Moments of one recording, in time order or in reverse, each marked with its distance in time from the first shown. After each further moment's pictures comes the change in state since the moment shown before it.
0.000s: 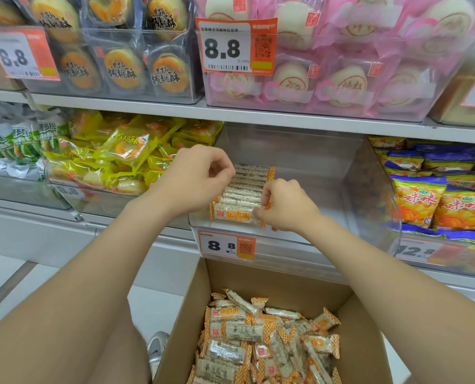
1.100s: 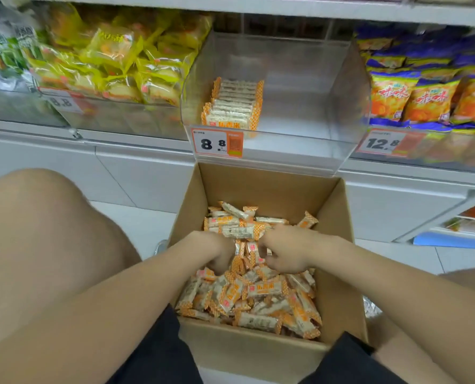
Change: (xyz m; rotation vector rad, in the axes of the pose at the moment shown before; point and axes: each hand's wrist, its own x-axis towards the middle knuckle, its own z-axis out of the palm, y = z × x) left_hand -0.202 -0.023 0.184 0.582 -1.396 -0.089; right_hand -0.224 0.023 0.080 -0.289 -0.756 -0.193
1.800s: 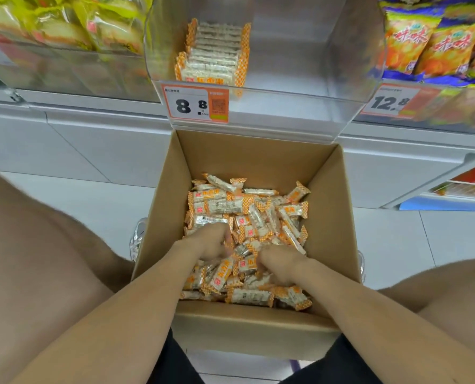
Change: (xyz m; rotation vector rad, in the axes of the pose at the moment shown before) left_hand 0.067 -0.002 0.061 -0.660 0.250 0.111; right_hand 0.052 0.027 0.137 0.012 -0.250 0.095
